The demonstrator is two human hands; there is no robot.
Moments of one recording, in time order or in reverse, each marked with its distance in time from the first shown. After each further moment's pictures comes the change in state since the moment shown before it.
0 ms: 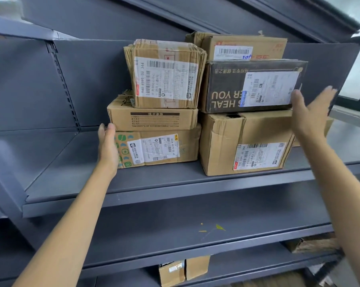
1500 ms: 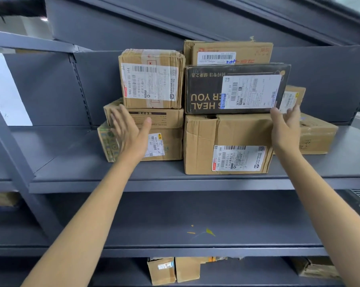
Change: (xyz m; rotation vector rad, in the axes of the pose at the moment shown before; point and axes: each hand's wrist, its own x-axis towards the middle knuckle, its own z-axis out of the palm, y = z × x) left_hand -0.072 0.042 0.098 0.801 0.105 0.302; right_hand 0.012 0.047 0.004 0.476 -0.271 0.067
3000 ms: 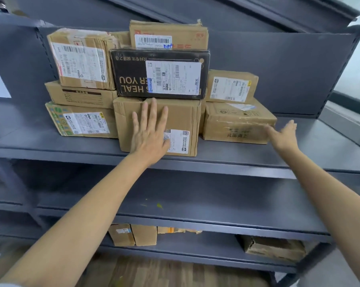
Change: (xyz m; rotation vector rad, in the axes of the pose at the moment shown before) left_hand -0.111 0.143 0.124 0.704 -0.225 0.391; right_hand 0.104 0.093 -0.192 -0.438 -0.207 0.239
